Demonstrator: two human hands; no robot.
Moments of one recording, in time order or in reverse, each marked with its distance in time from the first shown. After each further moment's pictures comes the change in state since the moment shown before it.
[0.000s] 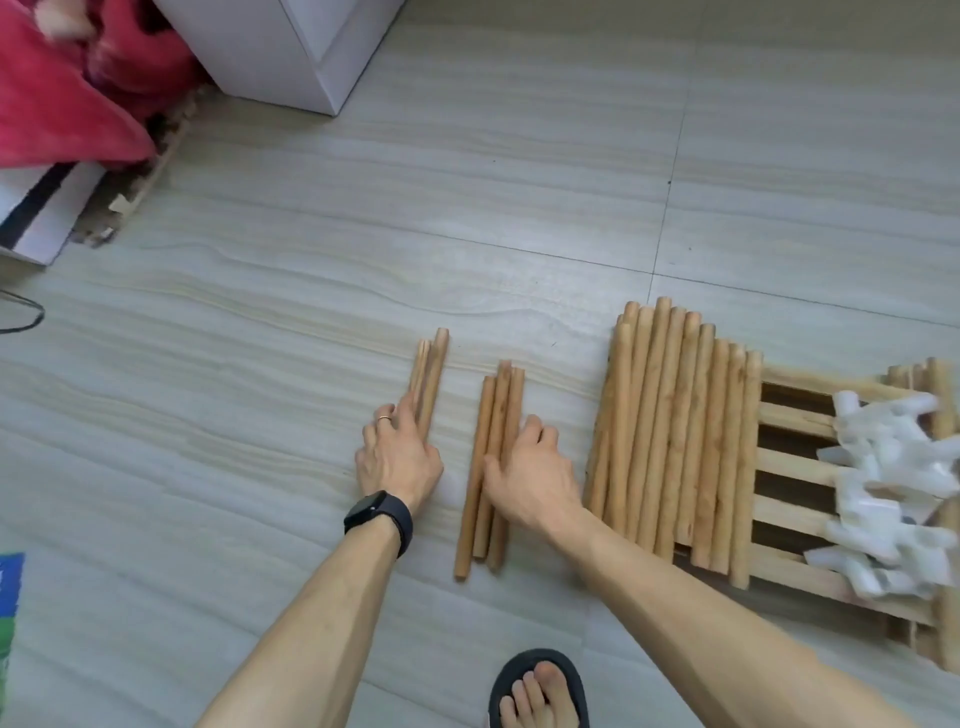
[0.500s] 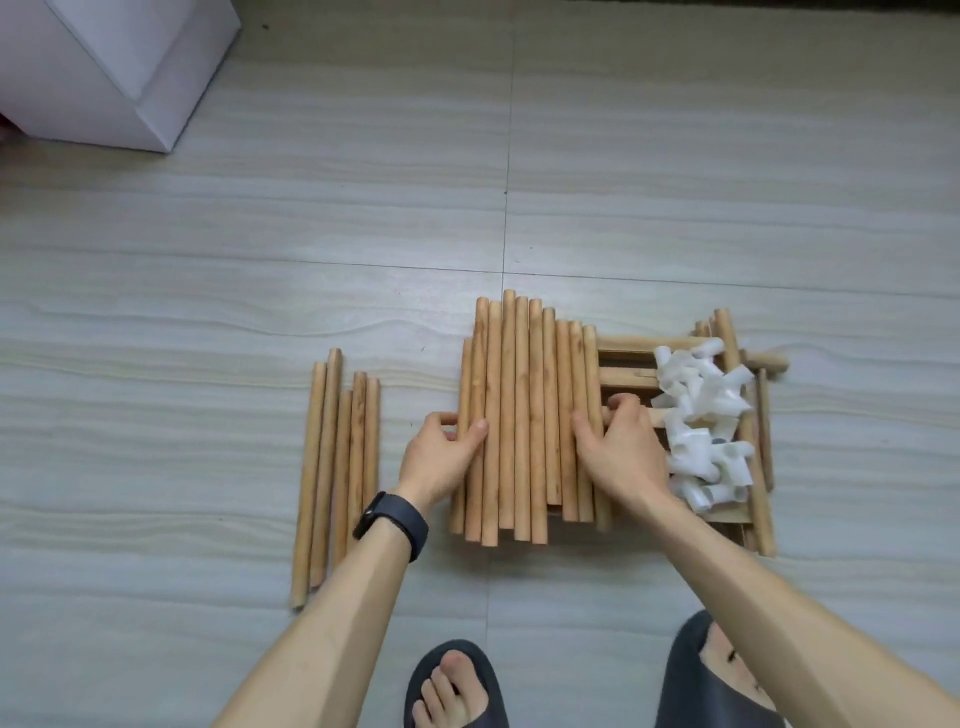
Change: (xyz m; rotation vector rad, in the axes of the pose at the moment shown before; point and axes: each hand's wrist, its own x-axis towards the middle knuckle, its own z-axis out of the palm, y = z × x) left_hand -0.051 0.138 0.041 -0.682 -0.438 0.104; right_hand -0.041 0.166 -0.120 0.182 0.359 0.336
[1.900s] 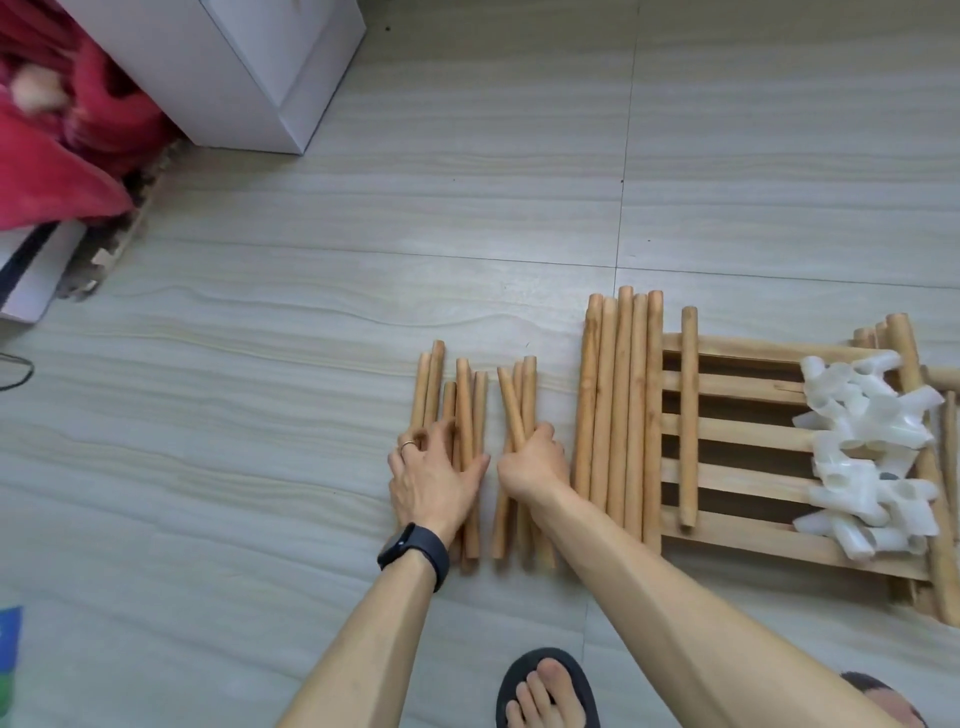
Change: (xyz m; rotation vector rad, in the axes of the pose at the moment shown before) left_hand -0.014 -0.065 -0.075 0.561 0.433 -0.047; right_hand -0.047 -0.137 0.129 0.198 -0.495 0.150
